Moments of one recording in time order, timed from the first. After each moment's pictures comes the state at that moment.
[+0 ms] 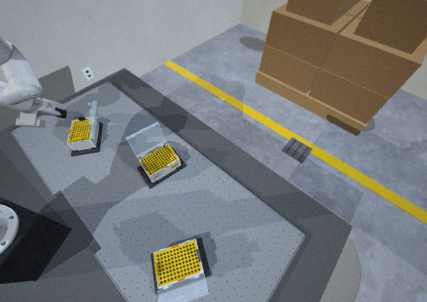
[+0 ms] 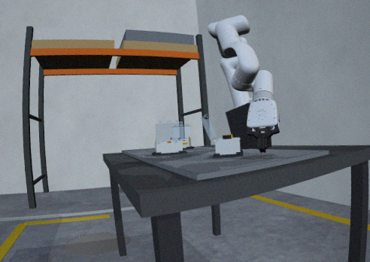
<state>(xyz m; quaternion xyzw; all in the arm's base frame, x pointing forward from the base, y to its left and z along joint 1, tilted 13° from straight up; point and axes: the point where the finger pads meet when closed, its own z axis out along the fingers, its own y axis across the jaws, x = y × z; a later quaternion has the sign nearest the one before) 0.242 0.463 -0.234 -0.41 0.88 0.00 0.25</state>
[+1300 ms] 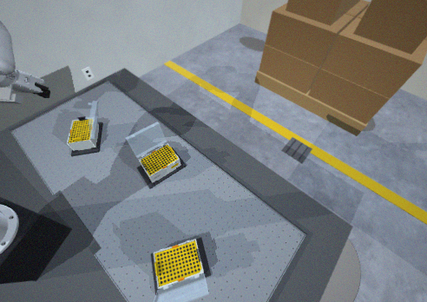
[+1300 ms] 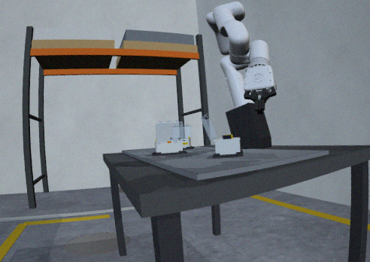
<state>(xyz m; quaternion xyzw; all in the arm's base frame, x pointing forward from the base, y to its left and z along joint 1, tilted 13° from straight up) 0.228 0.486 -0.119 -0.41 0.87 0.00 0.25</state>
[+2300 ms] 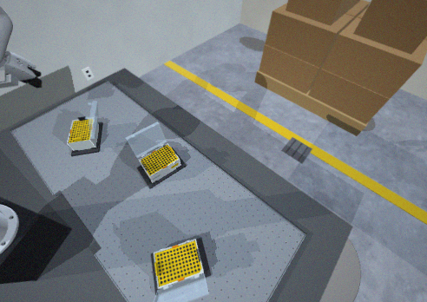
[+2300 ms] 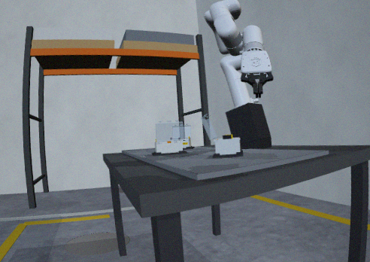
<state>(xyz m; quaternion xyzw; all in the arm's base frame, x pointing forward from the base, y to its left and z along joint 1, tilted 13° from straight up) 0.222 0.495 -0.068 -0.52 0.83 -0.01 0.21</state>
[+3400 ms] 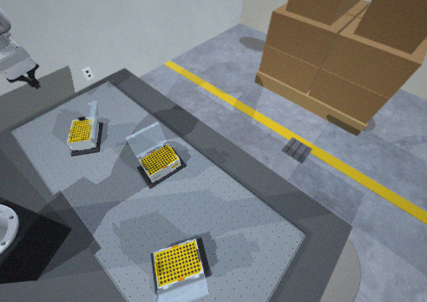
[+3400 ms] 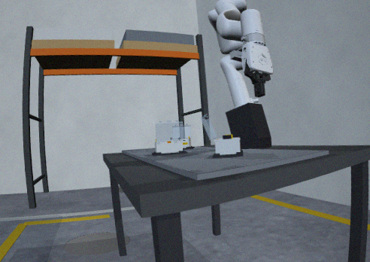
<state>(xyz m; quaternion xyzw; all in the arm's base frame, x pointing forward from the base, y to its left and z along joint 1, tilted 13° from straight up) 0.216 0.495 -0.068 -0.78 0.62 -0.11 0.02</state>
